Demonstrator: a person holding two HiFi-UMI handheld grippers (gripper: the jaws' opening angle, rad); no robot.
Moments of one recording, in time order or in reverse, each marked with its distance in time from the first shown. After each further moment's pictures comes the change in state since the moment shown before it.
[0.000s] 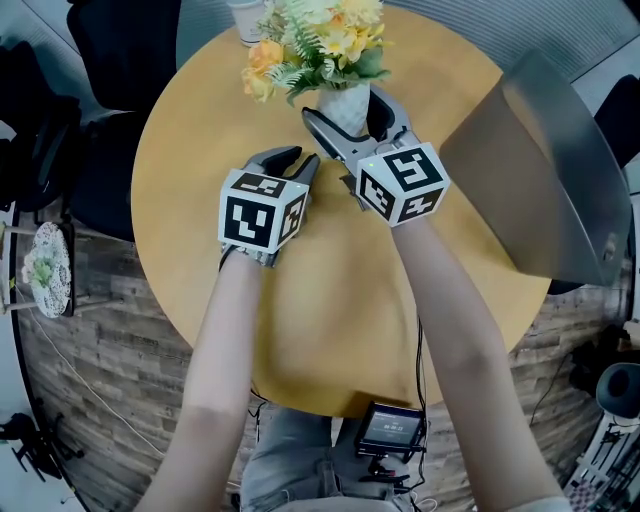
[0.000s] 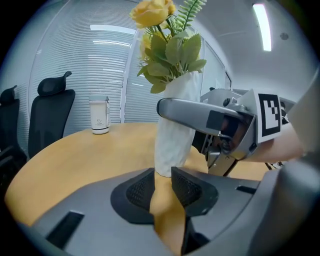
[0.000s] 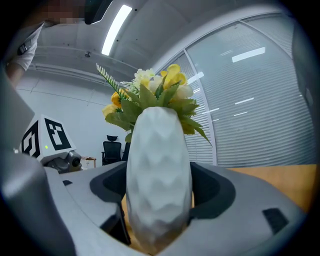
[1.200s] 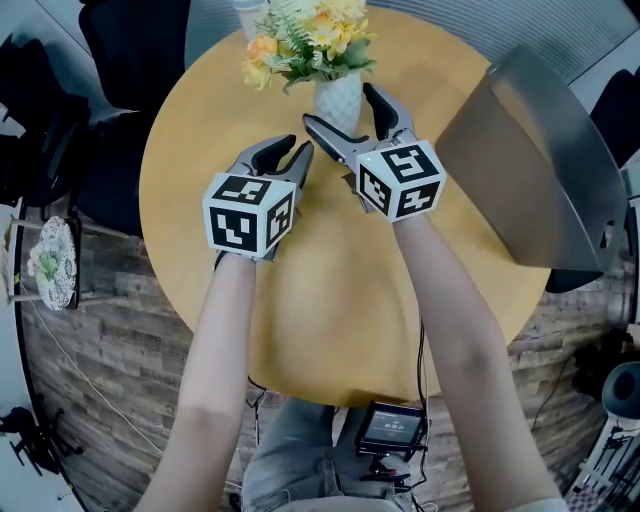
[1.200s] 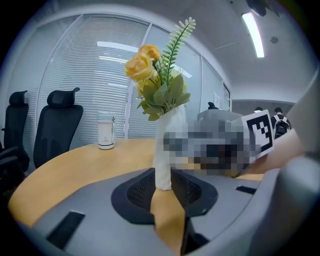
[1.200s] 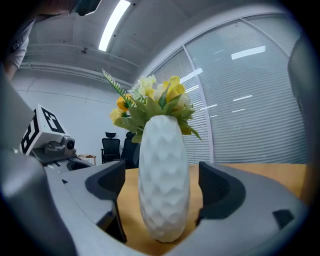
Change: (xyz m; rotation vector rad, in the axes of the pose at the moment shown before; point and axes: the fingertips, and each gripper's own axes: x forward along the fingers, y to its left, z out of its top) left arm -0.037 -0.013 0.029 -0.001 -0.175 0.038; right arm -0.022 0.003 -0.002 0.014 0.060 -0.024
